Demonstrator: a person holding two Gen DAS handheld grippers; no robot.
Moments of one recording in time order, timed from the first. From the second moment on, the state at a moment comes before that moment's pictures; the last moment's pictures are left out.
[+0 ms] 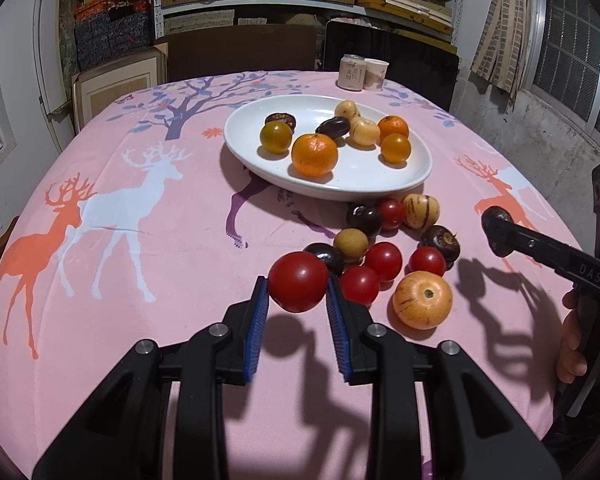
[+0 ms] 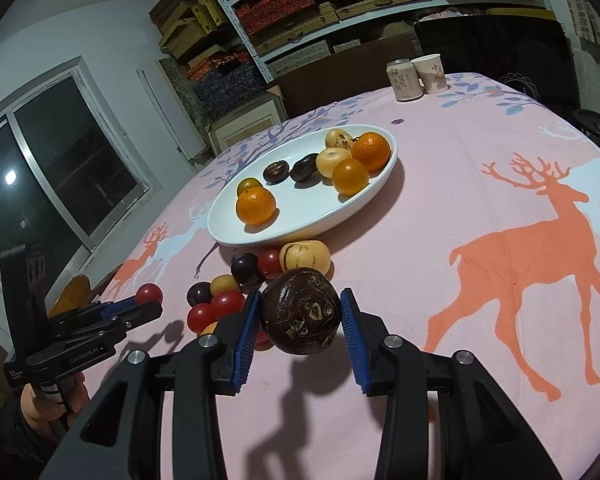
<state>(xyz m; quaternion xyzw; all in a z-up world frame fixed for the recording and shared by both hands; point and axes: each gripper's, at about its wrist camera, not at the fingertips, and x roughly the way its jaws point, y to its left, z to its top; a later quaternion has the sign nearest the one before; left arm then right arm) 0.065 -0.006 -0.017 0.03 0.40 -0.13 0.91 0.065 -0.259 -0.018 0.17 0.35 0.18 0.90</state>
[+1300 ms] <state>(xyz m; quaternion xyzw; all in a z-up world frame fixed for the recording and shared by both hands) 0.158 -0.073 0.003 0.06 0.38 -0.19 0.90 0.177 -0.238 0.031 0.08 0.36 0.16 0.91</state>
